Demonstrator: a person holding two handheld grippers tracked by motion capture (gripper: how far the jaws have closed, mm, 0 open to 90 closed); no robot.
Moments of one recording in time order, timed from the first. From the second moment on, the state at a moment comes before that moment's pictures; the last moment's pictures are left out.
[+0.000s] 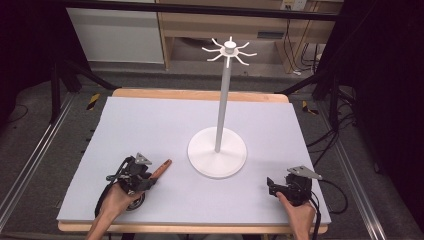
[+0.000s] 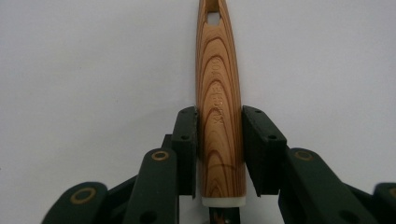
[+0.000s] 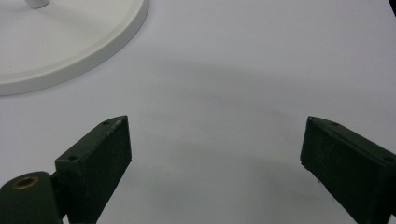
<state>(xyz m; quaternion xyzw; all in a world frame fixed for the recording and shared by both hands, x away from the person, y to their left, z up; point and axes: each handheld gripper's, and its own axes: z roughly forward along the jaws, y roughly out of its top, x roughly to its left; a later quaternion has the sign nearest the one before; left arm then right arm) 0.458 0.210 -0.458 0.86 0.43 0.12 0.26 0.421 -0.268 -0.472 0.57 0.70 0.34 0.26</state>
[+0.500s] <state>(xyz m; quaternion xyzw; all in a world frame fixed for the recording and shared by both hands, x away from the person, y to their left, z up) 0.465 0.194 -0.447 0.87 0.39 0.14 0.25 0.421 -0.269 -0.471 0.57 0.70 0.34 0.26</state>
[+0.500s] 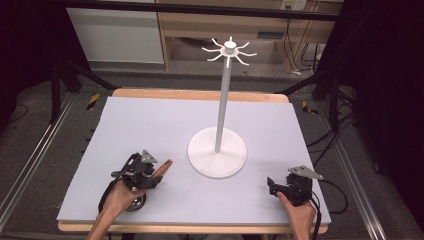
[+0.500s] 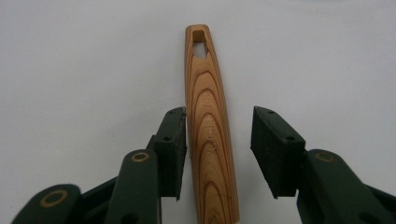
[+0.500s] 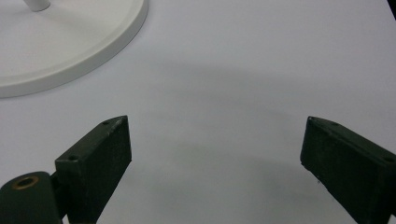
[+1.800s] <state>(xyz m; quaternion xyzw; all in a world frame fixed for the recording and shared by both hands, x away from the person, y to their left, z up) 0.489 0.184 -0.454 0.88 0.42 0.11 0.21 0.422 -0.269 -0.473 0.57 0.71 0.34 0.25</state>
